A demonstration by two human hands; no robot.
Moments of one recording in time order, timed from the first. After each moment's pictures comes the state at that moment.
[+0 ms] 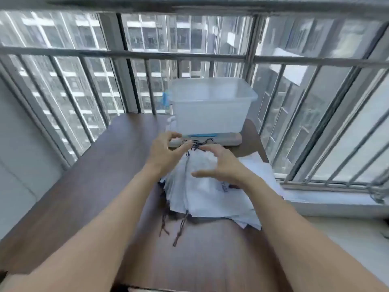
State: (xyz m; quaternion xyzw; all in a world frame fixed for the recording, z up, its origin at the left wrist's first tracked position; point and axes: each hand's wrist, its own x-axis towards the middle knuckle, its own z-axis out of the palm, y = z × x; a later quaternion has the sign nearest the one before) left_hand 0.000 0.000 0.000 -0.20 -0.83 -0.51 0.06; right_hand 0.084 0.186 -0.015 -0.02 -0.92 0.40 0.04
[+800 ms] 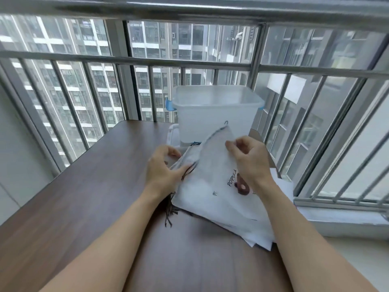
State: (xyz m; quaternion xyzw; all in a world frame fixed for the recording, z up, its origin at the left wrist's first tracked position) left_hand -0.005 -0.008 -0.054 -0.21 -0.80 -0.54 0.17; right_hand 0.083 0.196 -0.008 -0.12 -0.77 0.52 0.33
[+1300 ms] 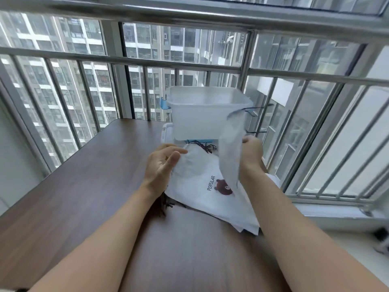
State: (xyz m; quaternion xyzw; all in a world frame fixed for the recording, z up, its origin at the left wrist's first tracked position) left_hand 0.010 -0.010 -0.044 -0.35 -0.68 -0.64 0.11; right_hand 0.084 0.188 0.015 -0.34 -0.69 0.54 0.34
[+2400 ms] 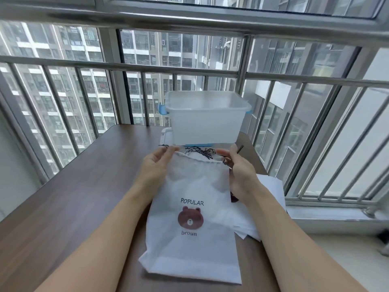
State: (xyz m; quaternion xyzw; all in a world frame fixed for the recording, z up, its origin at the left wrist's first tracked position) left_hand 0.013 -0.011 -0.025 -0.15 -0.63 -0.76 -0.06; right_hand 0.092 0.187 -0.020 -0.20 -0.53 0.80 0.19
